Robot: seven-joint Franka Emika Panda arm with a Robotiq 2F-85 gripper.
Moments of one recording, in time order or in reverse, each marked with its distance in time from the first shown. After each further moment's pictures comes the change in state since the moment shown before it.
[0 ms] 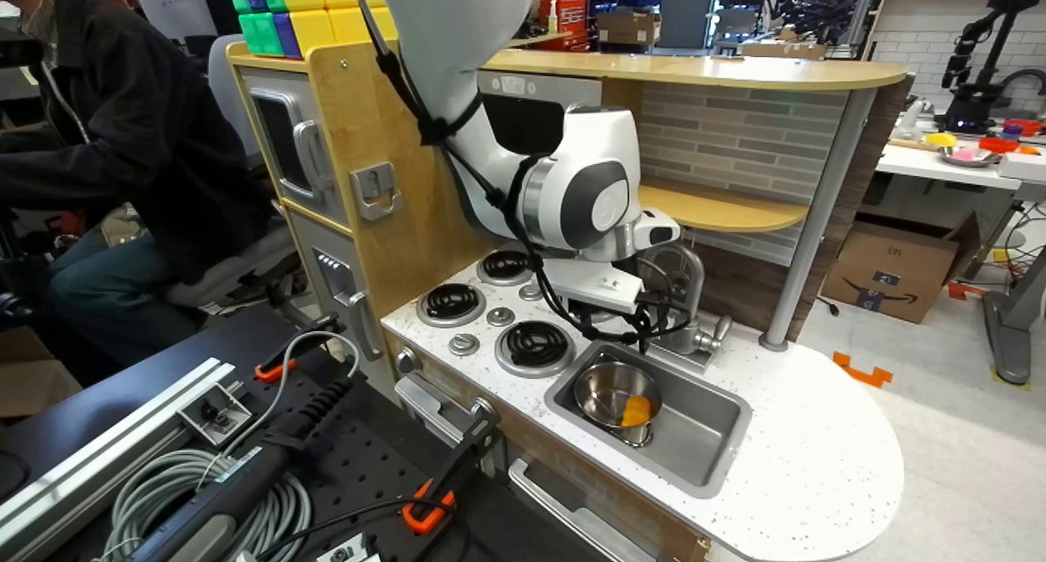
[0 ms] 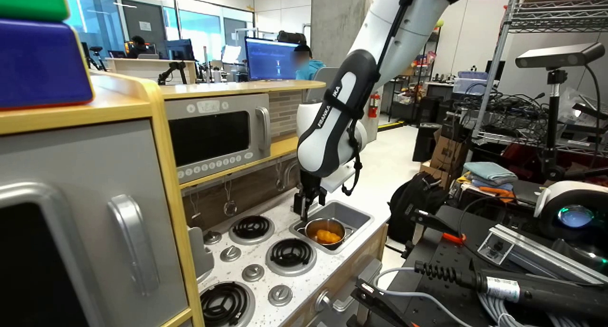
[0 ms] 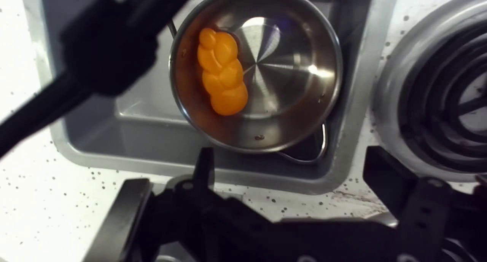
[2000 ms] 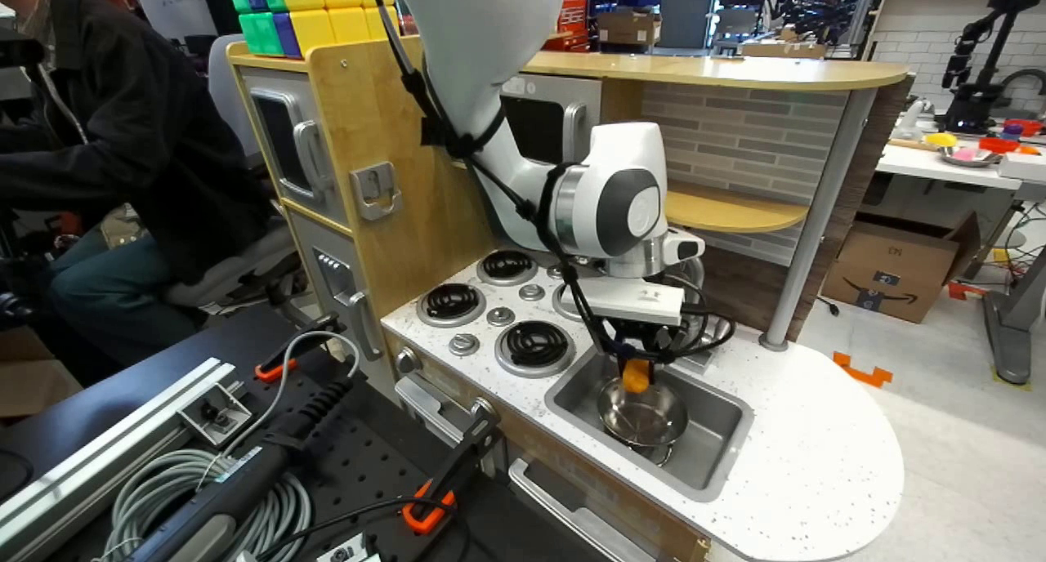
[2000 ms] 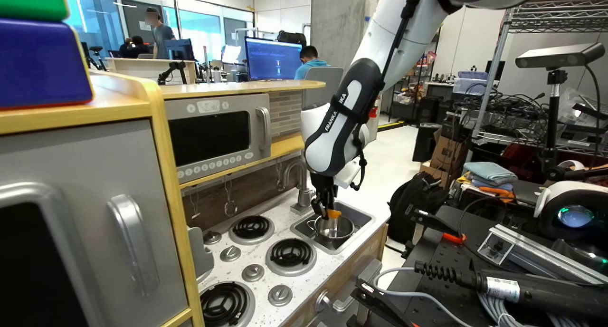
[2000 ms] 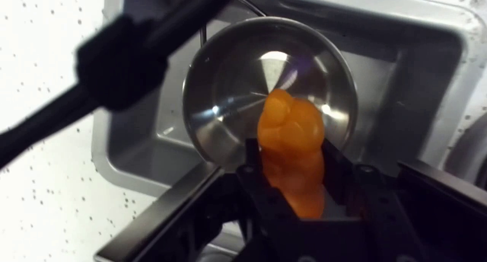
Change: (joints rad) arm -0.035 0.056 -0.026 0.092 -0.089 -0.150 -0.096
